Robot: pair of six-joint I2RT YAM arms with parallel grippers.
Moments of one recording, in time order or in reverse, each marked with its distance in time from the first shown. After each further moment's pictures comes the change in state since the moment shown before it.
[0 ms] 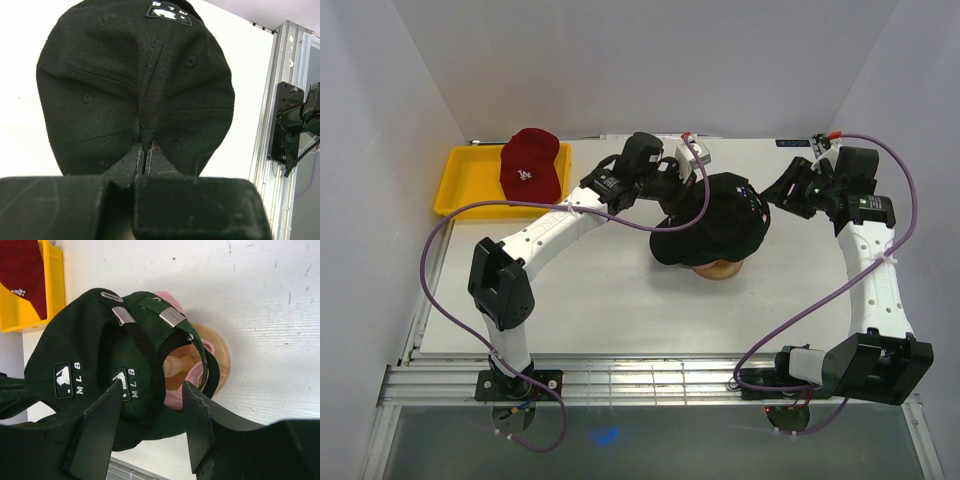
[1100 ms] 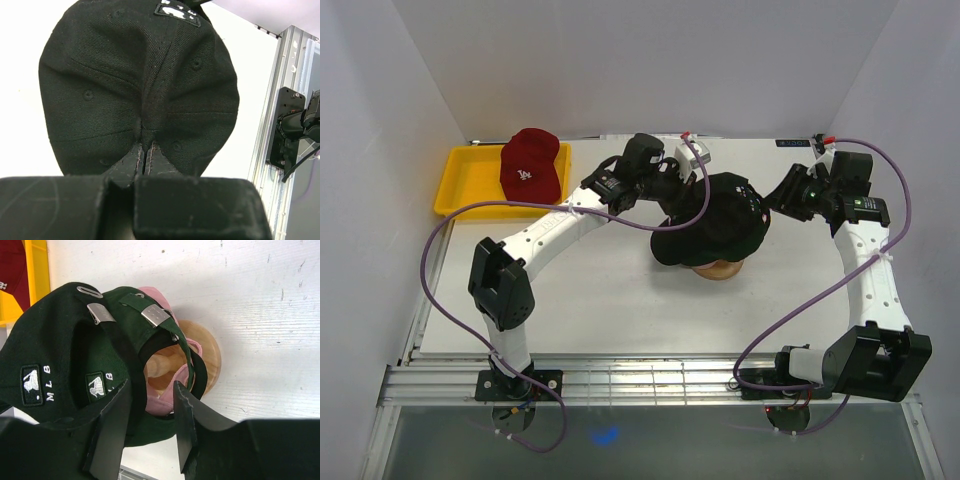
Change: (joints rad) left arm -0.005 0.000 -0.004 0.002 -0.037 -0.038; right arm 0.000 0.015 -0.053 0.033 0.012 -0.041
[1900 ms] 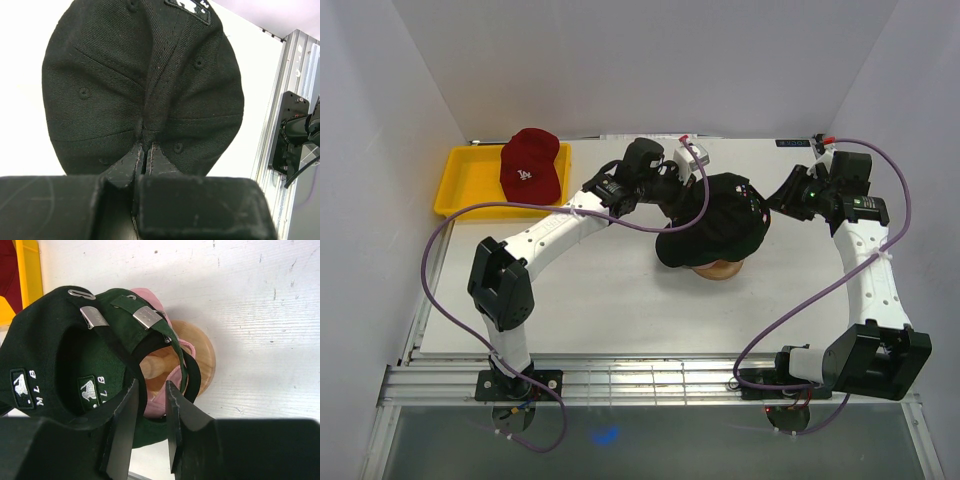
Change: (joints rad) left arm -0.002 -0.004 -0.049 0.052 -0.022 -0.027; right arm 0.000 0.006 0.000 0.000 0.027 -0.007
